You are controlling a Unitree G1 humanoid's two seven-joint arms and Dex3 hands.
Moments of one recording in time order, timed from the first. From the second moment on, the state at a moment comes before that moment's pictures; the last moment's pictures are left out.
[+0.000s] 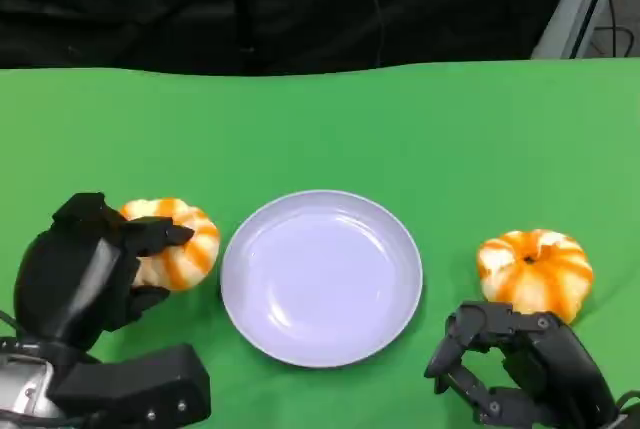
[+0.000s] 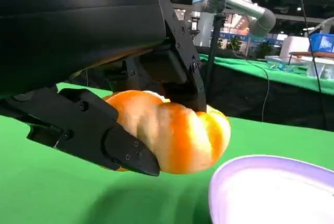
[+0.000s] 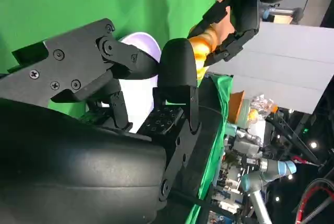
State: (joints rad) left arm -0.18 0.43 -0.27 0.36 0.75 -0.28 0.52; right arm -0.05 -0.02 0.09 0.61 0.16 -0.92 0.52
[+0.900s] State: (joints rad) left arm -0.17 0.43 -0.27 0.36 0.74 -0.29 0.52; right arm -0.06 -0.02 0.09 0.61 0.16 -0.92 0.51
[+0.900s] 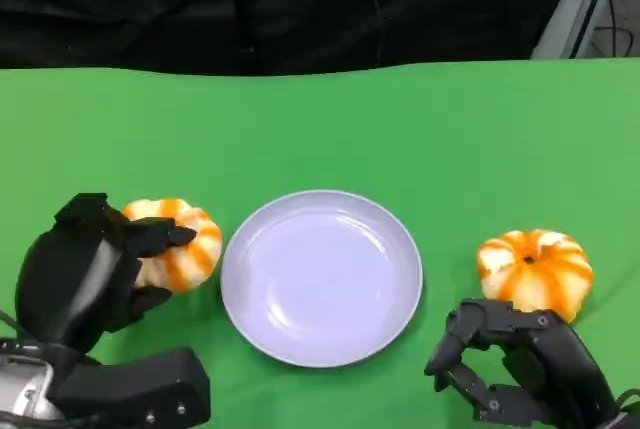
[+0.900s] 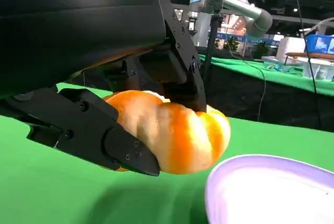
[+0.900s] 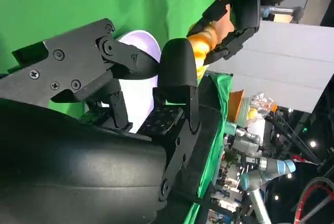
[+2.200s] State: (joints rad) left arm -0.17 0.43 -0.26 0.35 0.74 -0.29 0.52; right arm -0.06 -0.02 0.09 0.60 0.18 -0.92 0.53
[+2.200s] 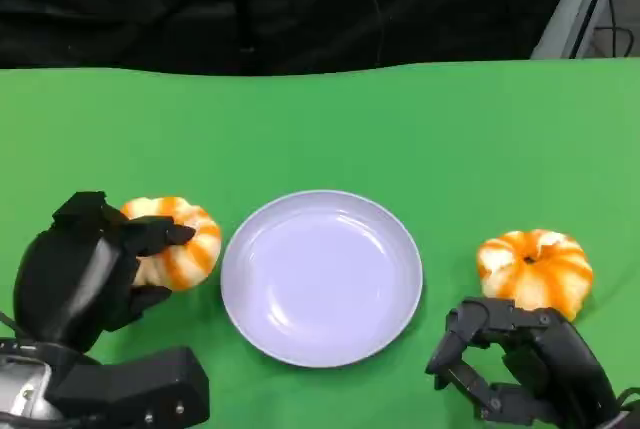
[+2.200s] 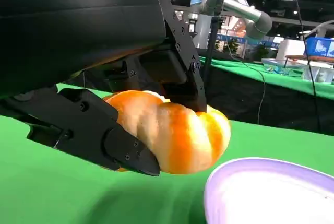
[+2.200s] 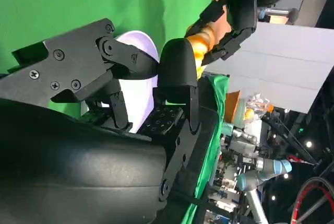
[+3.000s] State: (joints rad) left arm -0.15 0.43 -0.26 0.32 0.74 -0.29 0.51; right arm -0.06 -0.02 0.09 0.60 0.20 -0.91 0.56
